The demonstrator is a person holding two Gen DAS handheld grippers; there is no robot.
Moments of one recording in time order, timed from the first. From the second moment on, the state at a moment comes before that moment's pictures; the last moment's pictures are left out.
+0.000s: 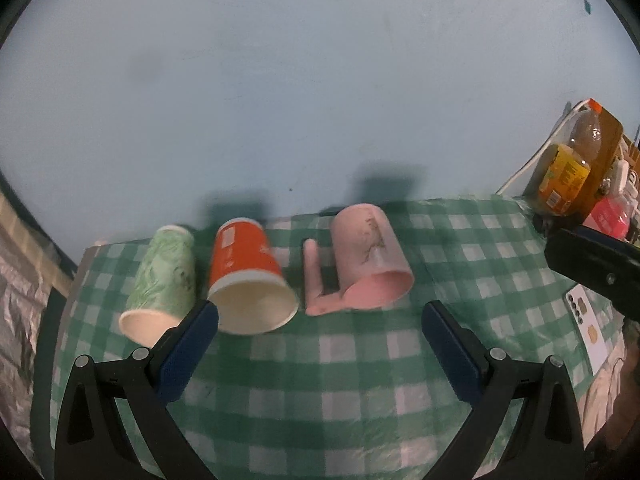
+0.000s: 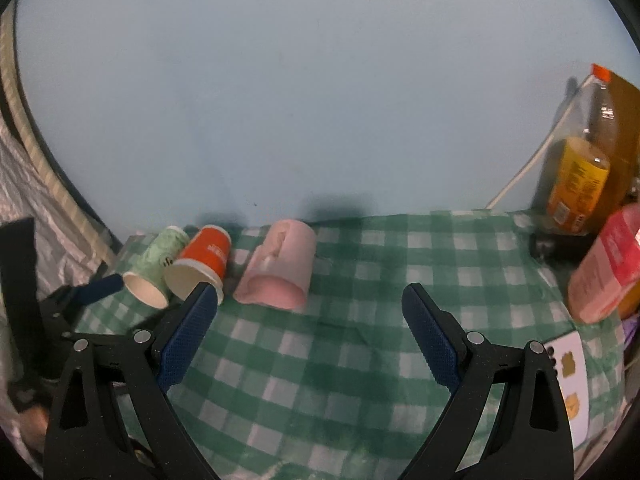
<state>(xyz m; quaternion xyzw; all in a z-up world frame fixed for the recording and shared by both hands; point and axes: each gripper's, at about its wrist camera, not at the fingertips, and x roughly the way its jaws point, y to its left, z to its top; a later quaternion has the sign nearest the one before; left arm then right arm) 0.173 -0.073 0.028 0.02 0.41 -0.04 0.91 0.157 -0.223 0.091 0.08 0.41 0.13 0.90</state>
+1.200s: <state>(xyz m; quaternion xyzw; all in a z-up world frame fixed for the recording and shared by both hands) 0.326 -0.127 -0.067 -0.02 0.58 -0.04 0.81 0.284 -0.247 0.008 0.17 0.54 0.12 0.81</state>
